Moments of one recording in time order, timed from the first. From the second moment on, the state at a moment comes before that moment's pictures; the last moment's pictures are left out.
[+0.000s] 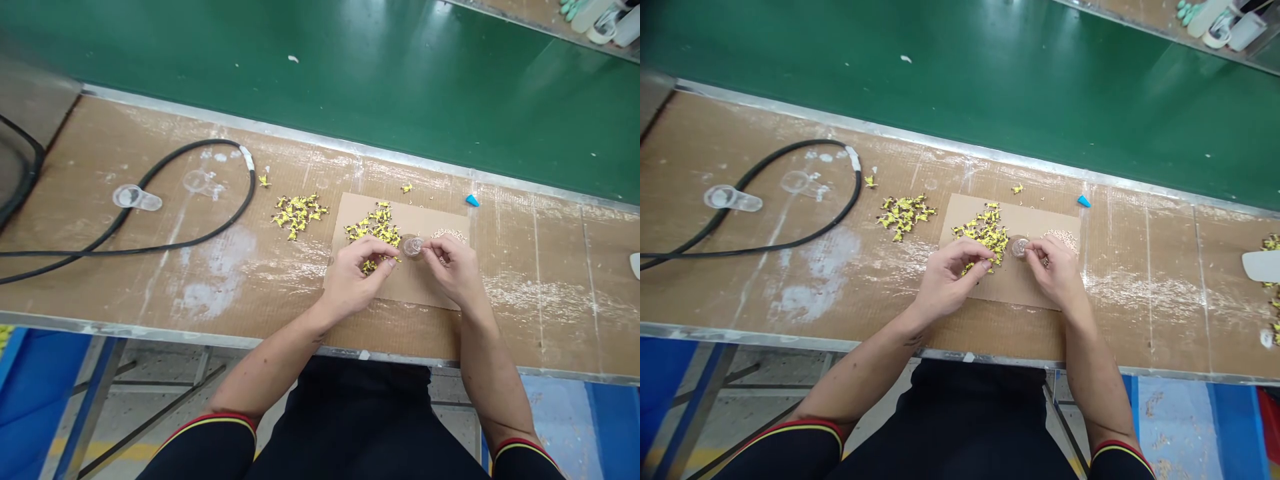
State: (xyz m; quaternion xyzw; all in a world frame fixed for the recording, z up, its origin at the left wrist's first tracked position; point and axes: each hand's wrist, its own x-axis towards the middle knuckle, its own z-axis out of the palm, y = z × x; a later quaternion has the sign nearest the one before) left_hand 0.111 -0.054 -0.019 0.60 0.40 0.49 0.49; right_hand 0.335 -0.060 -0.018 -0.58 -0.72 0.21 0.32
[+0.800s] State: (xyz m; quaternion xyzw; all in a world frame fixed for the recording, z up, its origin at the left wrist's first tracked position) left_hand 0.122 -0.074 -0.019 0.53 0.32 0.51 0.60; right_hand 0.306 -0.087 0.003 -0.42 -0.69 0.34 0.49
